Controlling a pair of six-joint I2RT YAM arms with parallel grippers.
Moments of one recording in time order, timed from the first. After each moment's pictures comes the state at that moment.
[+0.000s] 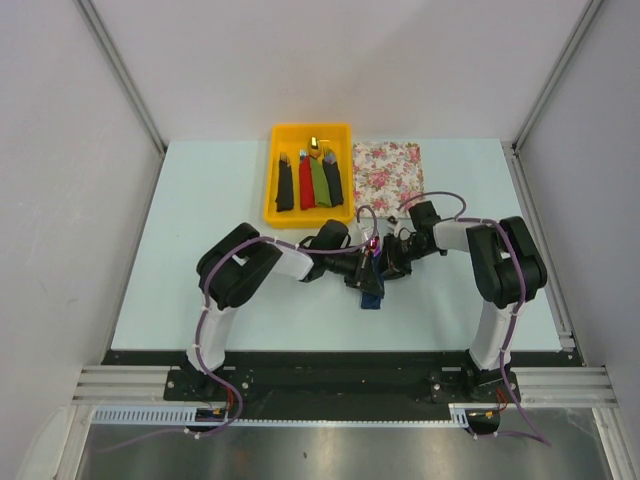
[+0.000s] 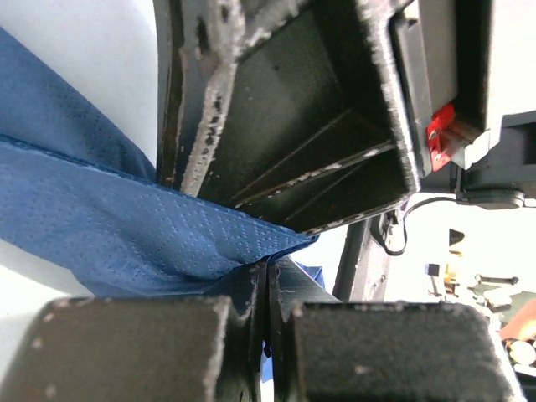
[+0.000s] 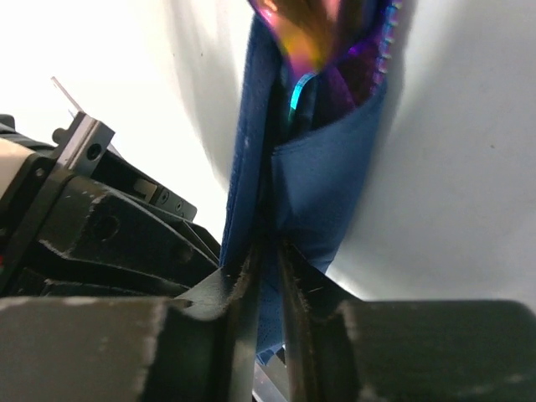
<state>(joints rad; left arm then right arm) -0.76 2.12 1.07 0.43 0.84 -0.66 0.27 1.91 1.00 -0.34 -0.82 0.38</state>
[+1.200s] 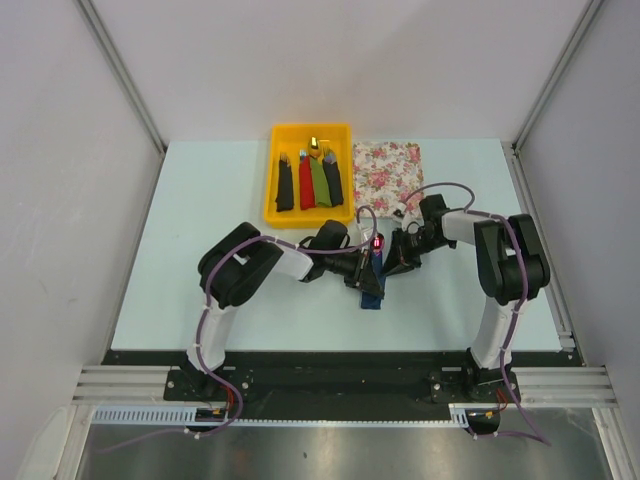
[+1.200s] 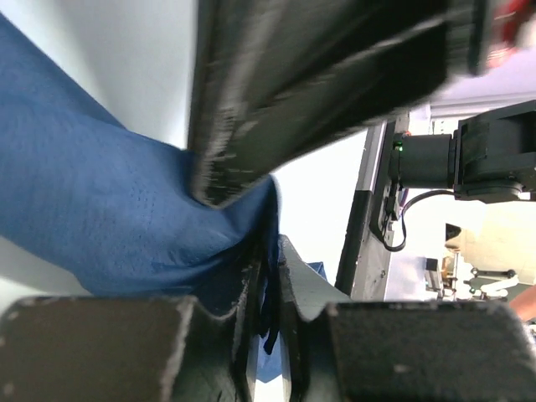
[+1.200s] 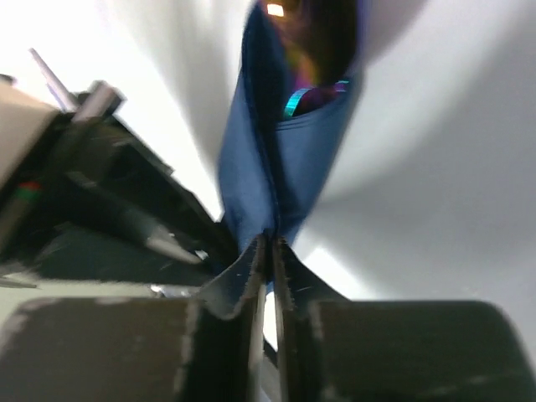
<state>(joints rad) -0.75 2.14 1.07 0.45 0.87 -0.65 0.19 1.92 1.09 -0.52 -0.84 0.16</state>
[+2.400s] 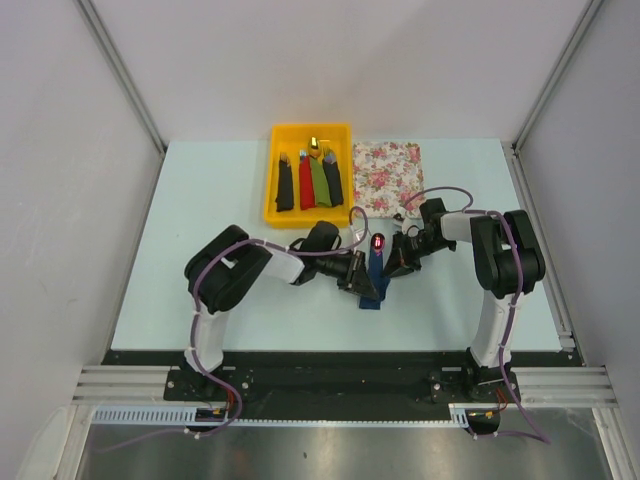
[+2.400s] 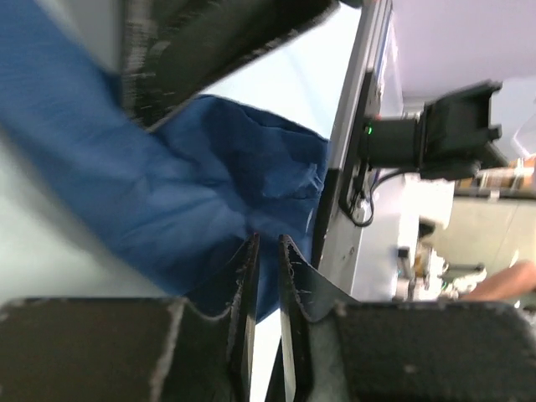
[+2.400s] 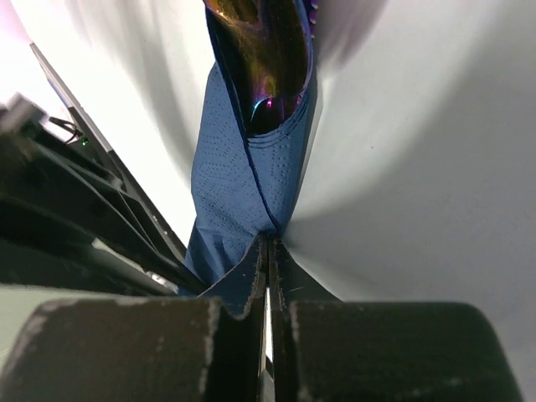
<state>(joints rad) -0.72 2.03 0.95 0.49 0.91 -0.72 0.18 1.99 1.09 -0.50 -0.86 0.12</state>
